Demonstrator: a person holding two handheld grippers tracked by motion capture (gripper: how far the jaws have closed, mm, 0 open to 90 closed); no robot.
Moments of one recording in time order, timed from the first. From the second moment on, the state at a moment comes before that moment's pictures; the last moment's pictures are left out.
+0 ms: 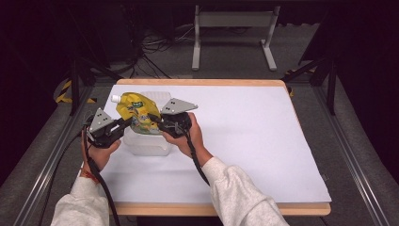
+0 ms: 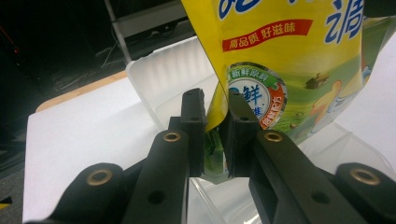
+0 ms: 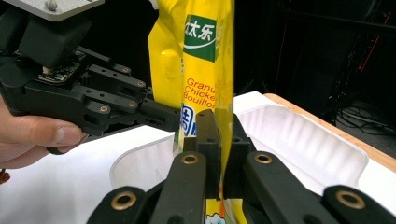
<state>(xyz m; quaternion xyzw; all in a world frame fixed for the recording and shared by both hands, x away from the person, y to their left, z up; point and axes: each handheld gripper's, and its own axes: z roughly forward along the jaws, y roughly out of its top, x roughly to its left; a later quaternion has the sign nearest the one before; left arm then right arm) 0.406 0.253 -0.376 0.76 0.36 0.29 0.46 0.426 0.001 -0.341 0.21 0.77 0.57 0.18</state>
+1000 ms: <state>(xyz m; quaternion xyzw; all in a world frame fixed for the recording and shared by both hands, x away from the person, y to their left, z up) 0.406 0.250 -0.398 0.78 0.37 0.27 0.43 0.435 -0.003 -0.380 0.24 0.79 0.55 0.15</state>
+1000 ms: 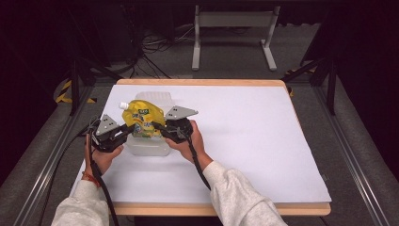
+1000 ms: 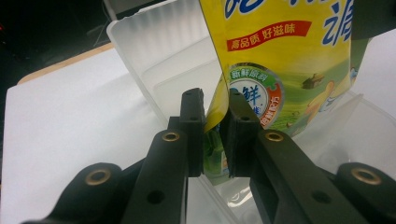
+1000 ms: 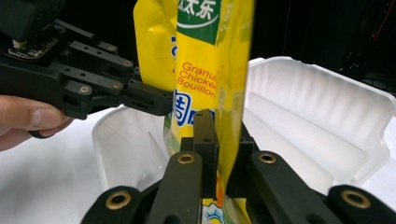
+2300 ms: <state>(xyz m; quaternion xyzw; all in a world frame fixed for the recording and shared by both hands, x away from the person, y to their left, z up) 0.398 0.250 -0.394 0.75 0.39 0.27 0.46 0.431 -0.008 -0.370 0.23 0.81 0.51 0.18</state>
